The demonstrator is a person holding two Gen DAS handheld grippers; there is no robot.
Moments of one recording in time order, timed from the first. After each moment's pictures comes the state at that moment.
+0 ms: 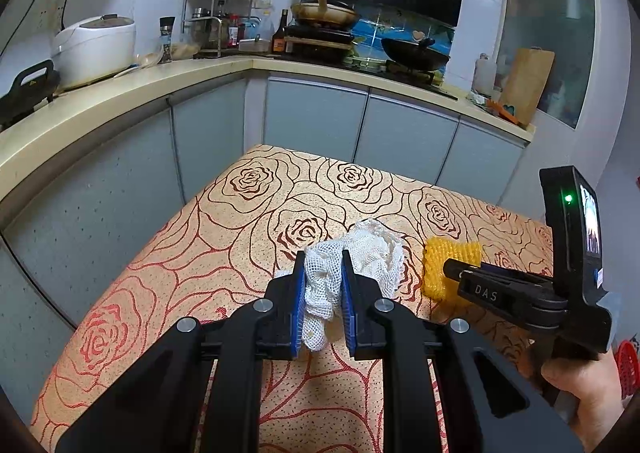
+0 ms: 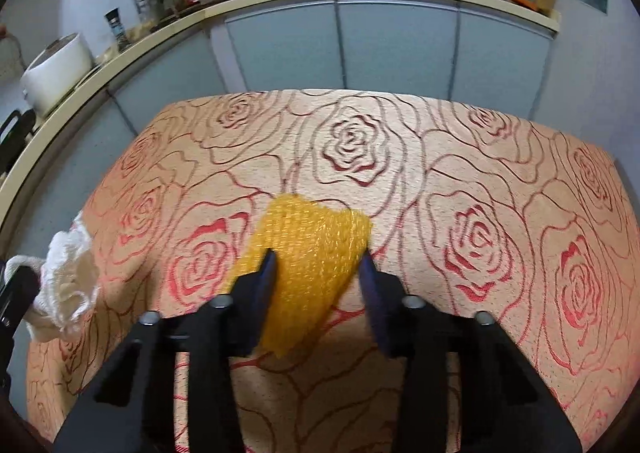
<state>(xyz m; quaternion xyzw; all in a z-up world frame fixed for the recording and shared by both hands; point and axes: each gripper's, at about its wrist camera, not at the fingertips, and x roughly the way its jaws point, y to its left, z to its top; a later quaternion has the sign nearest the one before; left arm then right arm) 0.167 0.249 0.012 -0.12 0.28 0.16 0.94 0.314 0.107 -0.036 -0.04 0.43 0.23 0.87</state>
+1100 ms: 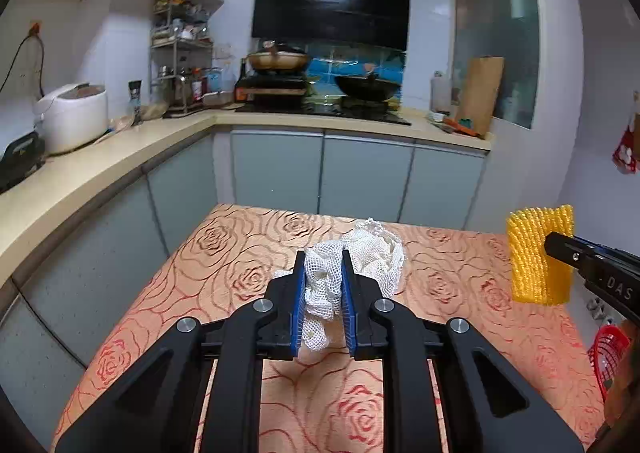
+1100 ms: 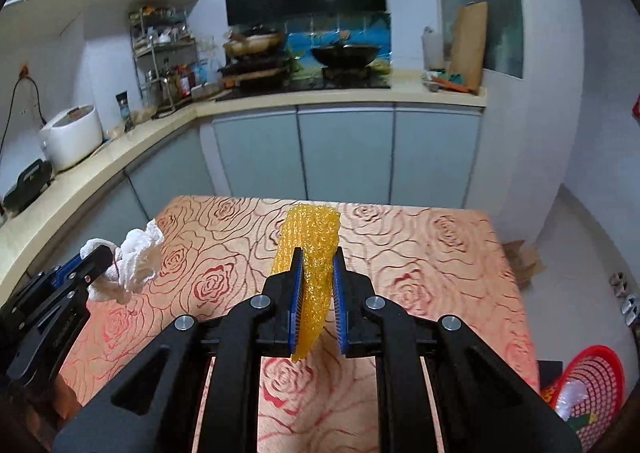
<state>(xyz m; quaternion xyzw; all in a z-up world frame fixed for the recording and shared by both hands) 0.140 0.175 0.075 -0.05 0.23 0.11 0.97 0.204 -0.031 0.089 0.00 0.28 0.17 0.95</state>
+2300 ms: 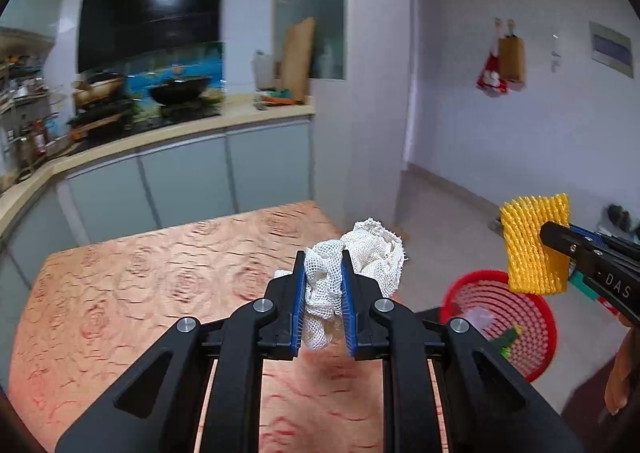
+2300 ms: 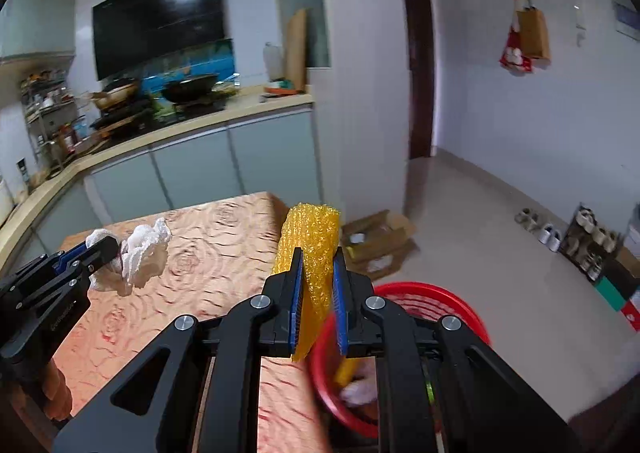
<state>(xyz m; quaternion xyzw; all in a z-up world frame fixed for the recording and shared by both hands) 0.154 -0.080 0.071 0.04 0.25 -0.14 0.96 0.118 -0.279 0.073 0.07 0.27 -0.05 0.96</state>
